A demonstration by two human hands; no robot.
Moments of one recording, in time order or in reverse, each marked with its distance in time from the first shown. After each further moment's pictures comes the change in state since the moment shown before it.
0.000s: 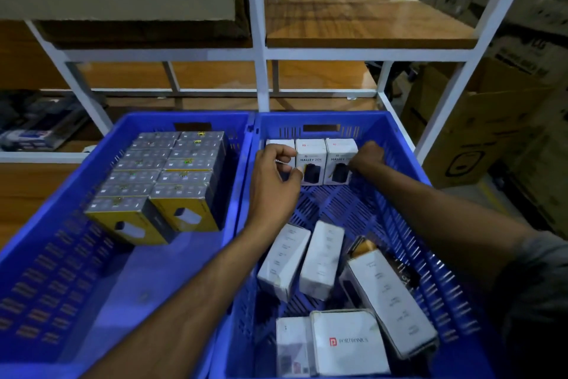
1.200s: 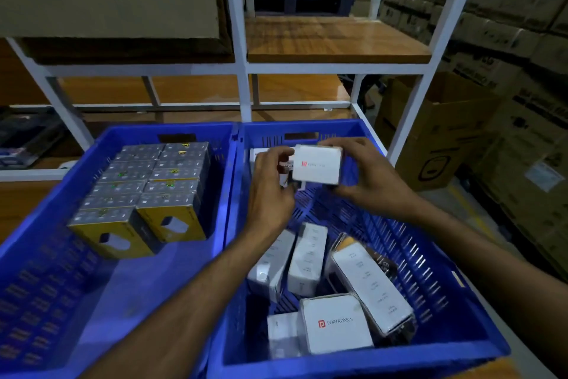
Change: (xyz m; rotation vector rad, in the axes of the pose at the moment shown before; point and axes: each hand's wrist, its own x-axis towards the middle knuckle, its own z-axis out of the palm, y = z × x) left_hand -0.014 0.006 0.007 0.076 -0.114 0.196; right_hand -0.154 0.029 -0.097 0.179 -0.026 -0.959
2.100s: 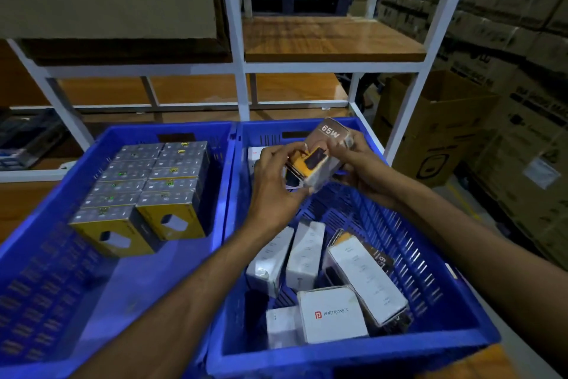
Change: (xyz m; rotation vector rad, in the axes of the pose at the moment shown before) left_hand -0.004 0.003 -0.001 -0.033 -0.088 0.124; right_hand 0.018 0.006 0.012 0.957 0.005 0.551
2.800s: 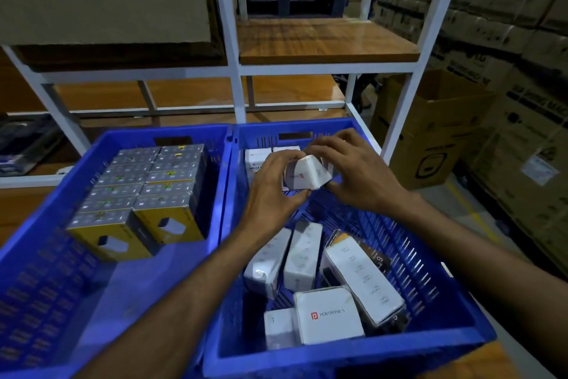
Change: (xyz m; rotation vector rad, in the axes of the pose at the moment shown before) left_hand 0.000 0.000 0.000 0.100 -0.048 0.075; right_hand -0.007 0.004 -0.007 -1.471 0.104 -0.805
